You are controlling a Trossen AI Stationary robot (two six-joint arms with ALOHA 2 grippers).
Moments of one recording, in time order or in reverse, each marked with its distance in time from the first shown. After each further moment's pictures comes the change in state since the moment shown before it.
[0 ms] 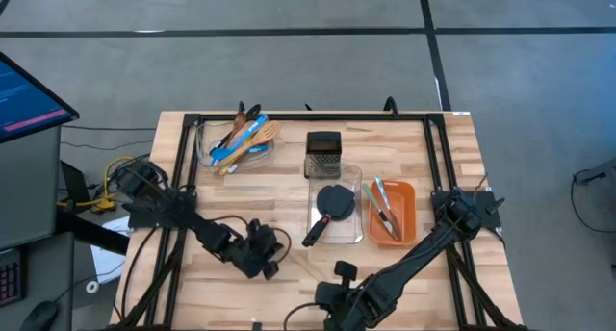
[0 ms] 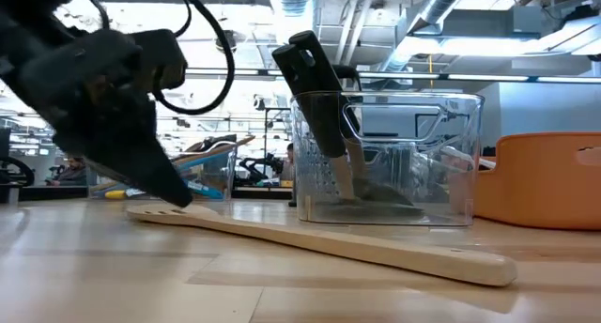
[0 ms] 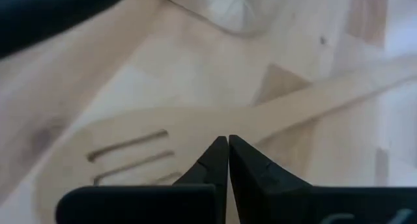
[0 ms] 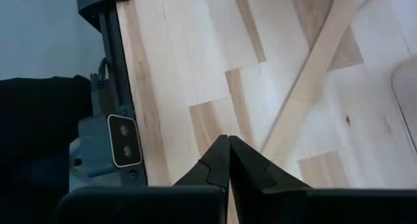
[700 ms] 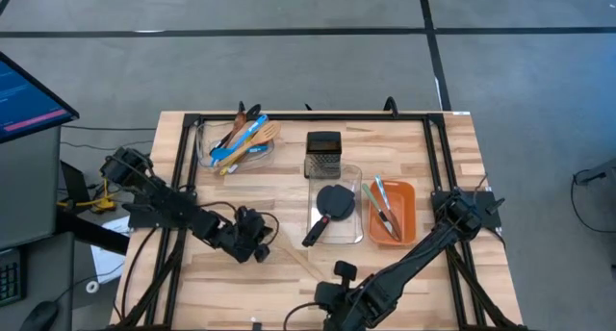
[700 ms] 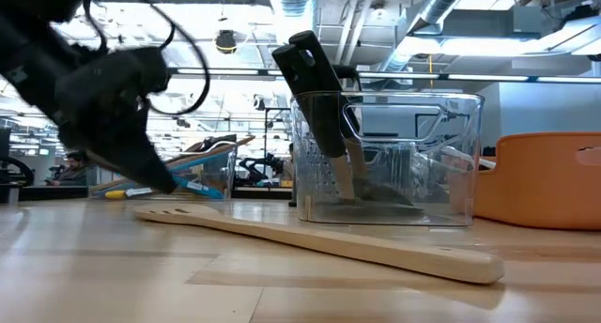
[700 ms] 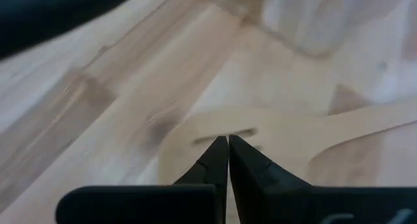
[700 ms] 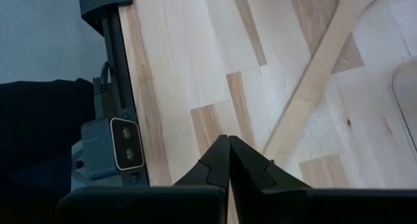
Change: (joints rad) left arm 0.054 -0.182 -0.152 -0.049 -0.038 -0.043; right arm 0.006 -0.002 0.000 0.006 0.004 0.001
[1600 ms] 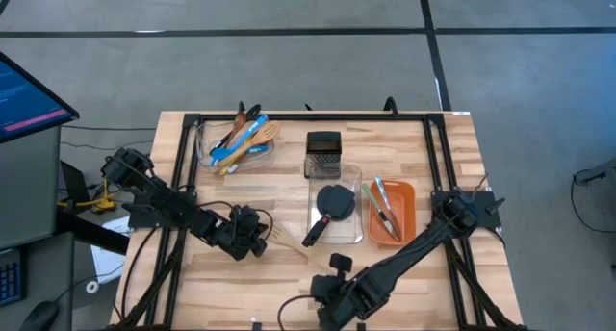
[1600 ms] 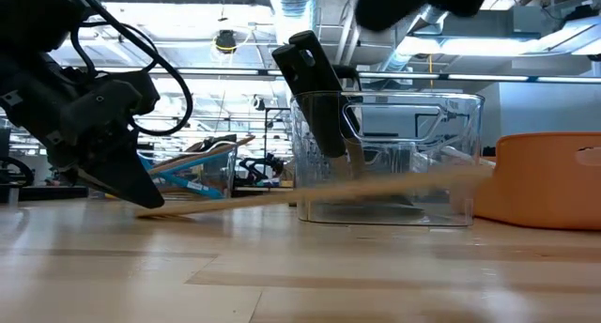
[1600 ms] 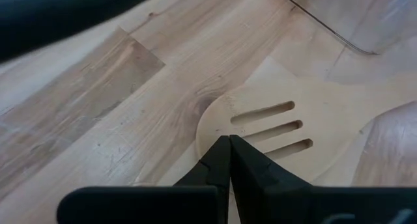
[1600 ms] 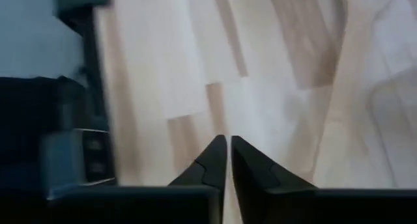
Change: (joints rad) left arm 0.000 0.010 -0.093 0.040 -0.008 -0.154; right arm -0.043 0.005 -0.010 0.002 0.000 -0.080
